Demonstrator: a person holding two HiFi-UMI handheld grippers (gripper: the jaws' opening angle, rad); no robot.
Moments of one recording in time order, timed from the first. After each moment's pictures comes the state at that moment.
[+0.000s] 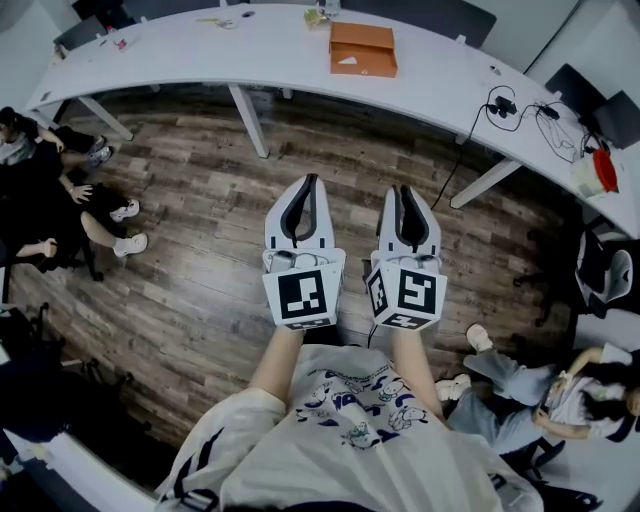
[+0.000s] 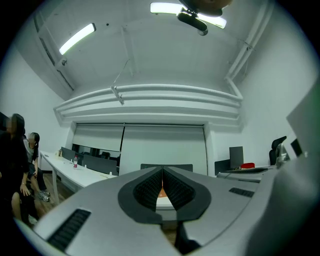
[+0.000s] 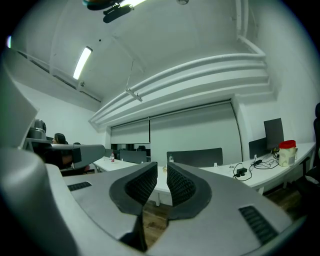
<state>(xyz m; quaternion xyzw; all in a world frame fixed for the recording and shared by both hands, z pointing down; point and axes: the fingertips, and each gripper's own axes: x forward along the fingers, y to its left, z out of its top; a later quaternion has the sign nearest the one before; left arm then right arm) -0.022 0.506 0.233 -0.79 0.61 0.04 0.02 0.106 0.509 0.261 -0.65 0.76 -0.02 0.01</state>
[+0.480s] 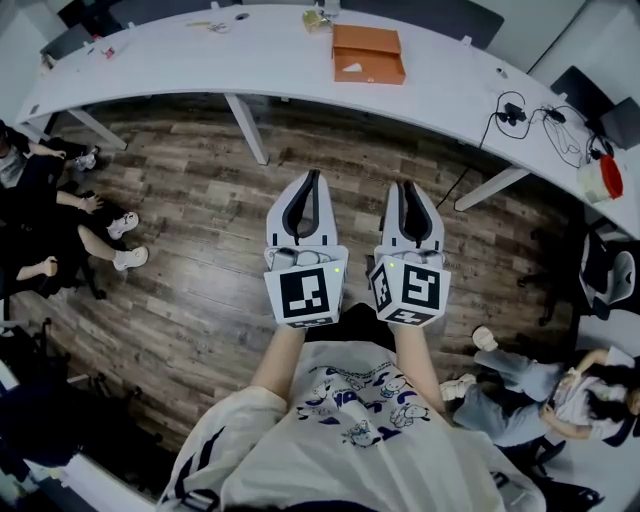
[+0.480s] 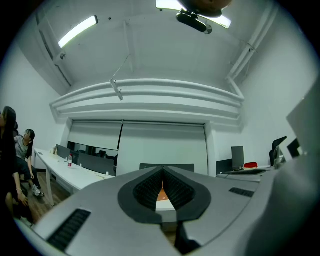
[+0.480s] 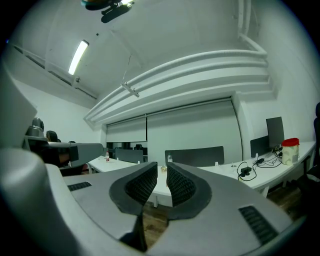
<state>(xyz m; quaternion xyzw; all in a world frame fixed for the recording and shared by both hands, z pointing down) -0.048 0.417 0.238 -0.80 0.60 0.05 0.02 0.081 0.422 0.270 -0.66 0.75 -0.03 0.00</state>
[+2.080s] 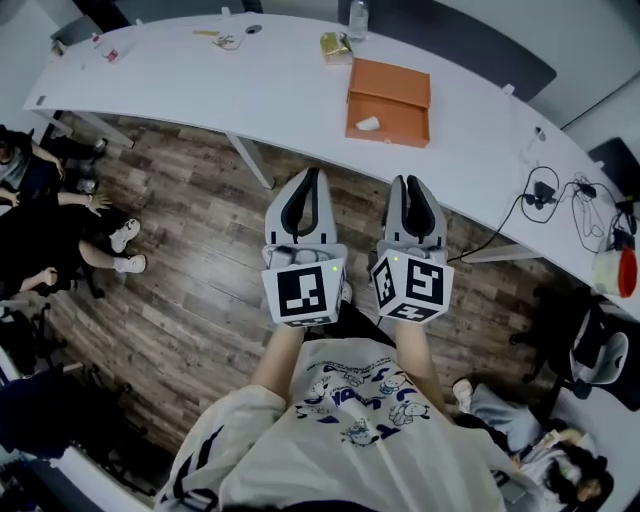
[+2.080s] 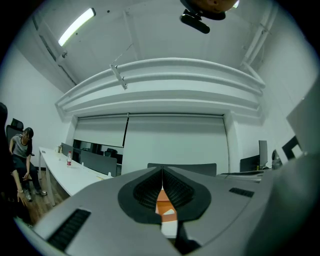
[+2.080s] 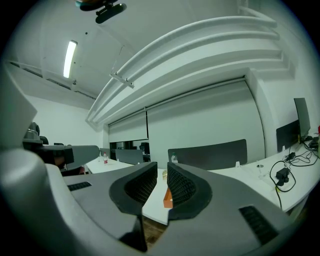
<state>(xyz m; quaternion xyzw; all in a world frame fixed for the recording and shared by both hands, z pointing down) -0.019 0.152 0.239 -0.76 0.65 0.04 0.00 0.113 0.137 0.272 -0.61 0.79 -0.06 0.00</state>
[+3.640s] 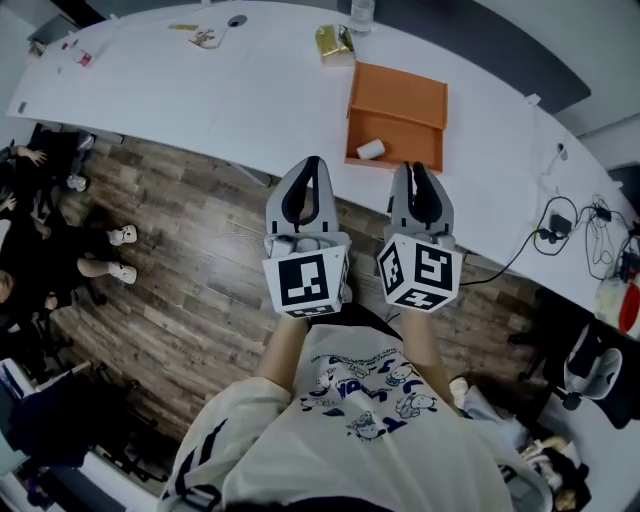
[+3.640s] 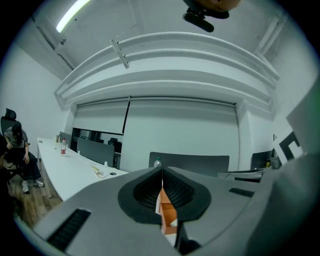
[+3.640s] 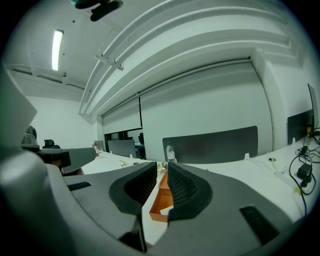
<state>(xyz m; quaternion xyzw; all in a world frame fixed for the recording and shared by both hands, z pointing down) -0.022 -0.028 0.294 -0.75 0.66 -0.01 -0.05 0.119 -0.044 0.320 -0.61 0.78 -0.11 -0.04</state>
